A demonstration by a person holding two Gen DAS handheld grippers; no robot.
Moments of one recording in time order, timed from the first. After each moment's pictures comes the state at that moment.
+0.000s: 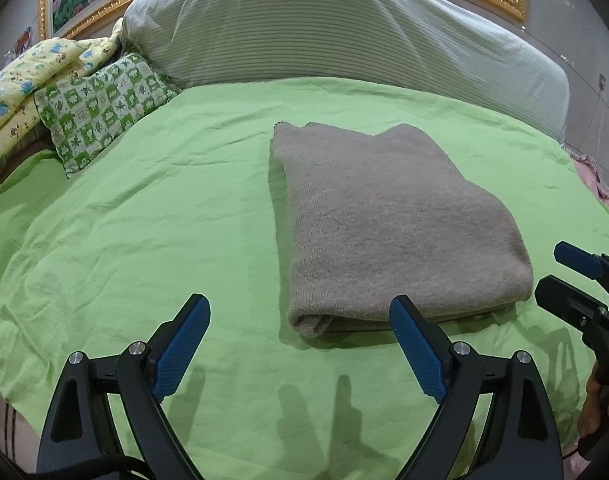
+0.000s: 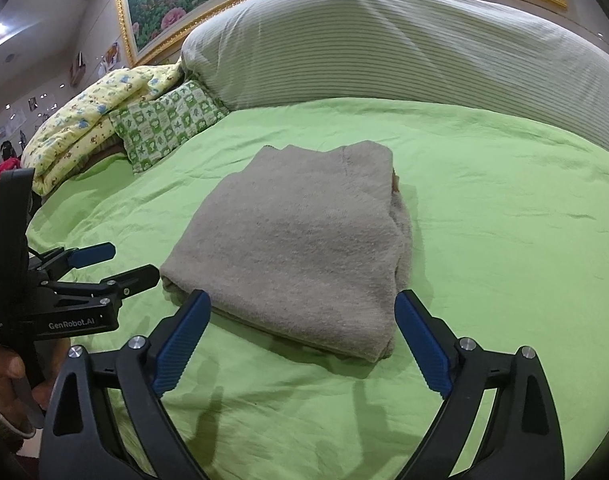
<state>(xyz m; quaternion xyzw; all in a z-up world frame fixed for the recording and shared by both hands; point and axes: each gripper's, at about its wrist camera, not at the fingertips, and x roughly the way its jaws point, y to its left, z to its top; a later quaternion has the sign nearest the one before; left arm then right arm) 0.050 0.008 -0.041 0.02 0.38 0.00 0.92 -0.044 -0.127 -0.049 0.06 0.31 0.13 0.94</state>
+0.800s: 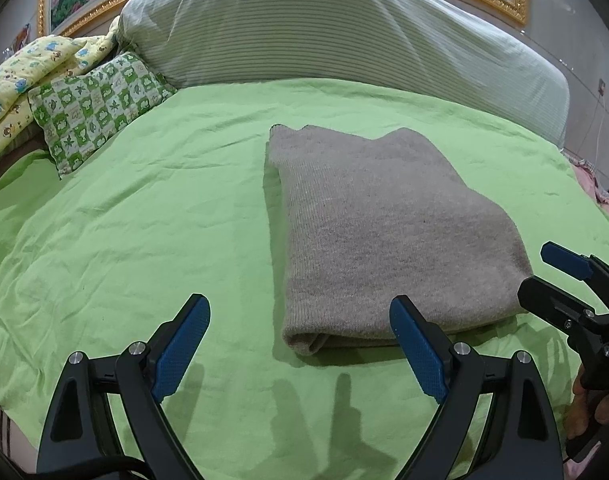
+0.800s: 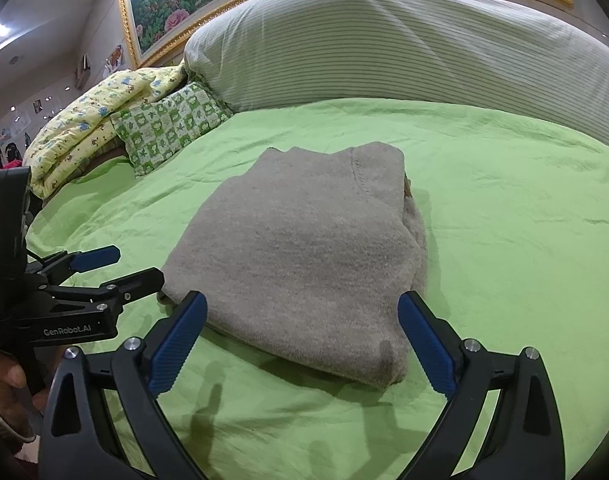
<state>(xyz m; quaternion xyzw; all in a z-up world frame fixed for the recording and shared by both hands) 0.062 0.009 -0.043 0.01 0.38 -0.01 0.92 -0.028 -0.123 -0.054 0.06 0.31 0.14 0.94</state>
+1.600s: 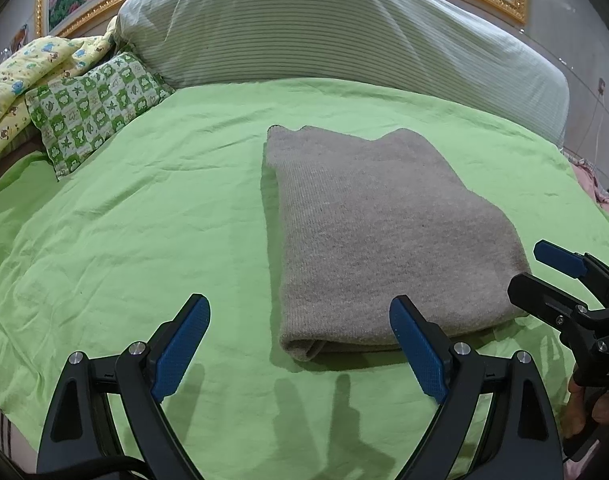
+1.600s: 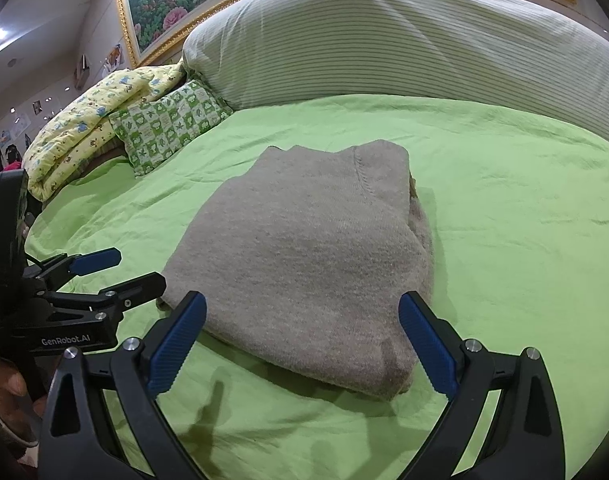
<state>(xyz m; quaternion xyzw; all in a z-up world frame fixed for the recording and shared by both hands) 0.066 0.011 -0.041 0.01 0.39 -0.01 0.92 -0.019 -0.117 -0.054 0.07 0.31 0.14 0.94</state>
